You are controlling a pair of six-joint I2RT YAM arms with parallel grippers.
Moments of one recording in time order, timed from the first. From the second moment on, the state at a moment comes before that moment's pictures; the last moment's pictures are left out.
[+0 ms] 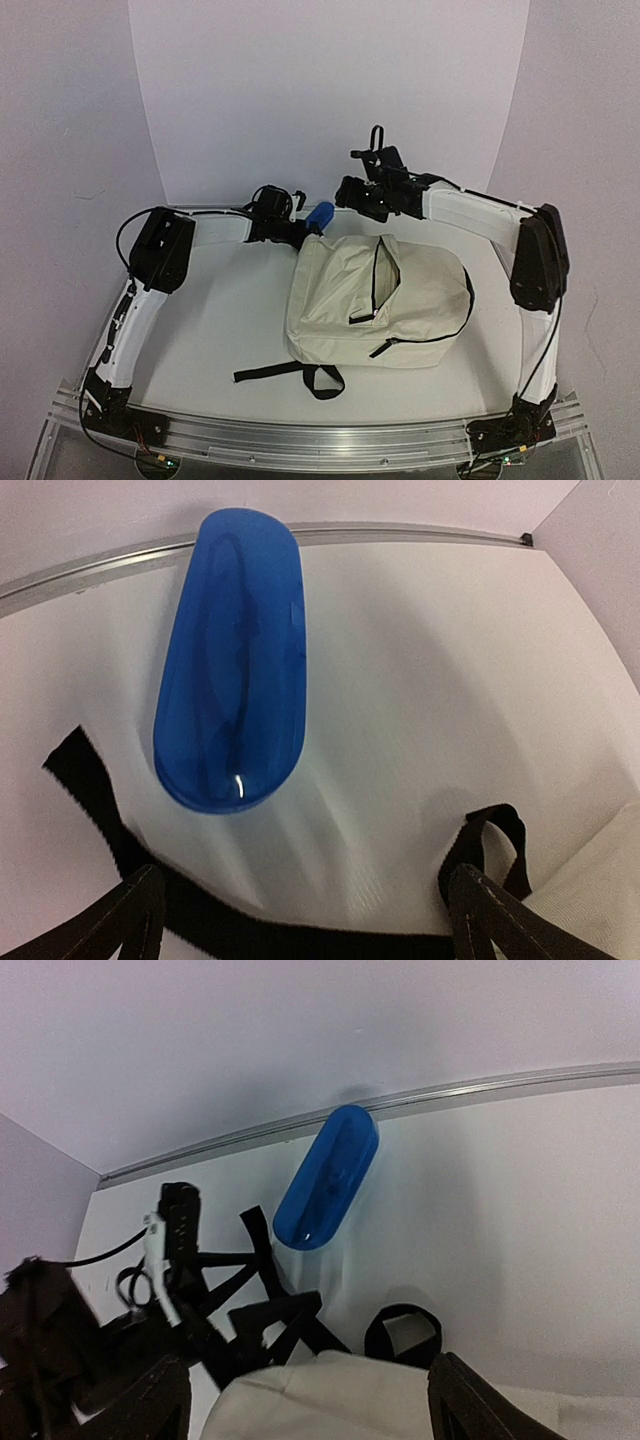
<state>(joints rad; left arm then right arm) -0.55 2.53 2.02 -0.11 0.21 -0.26 0.64 2.05 1.83 -0.36 0.20 0.66</state>
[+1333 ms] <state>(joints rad) -0.38 2.28 1.75 -0.05 0.41 -0.46 0.51 2.88 2.53 0.02 -0.34 0.63</state>
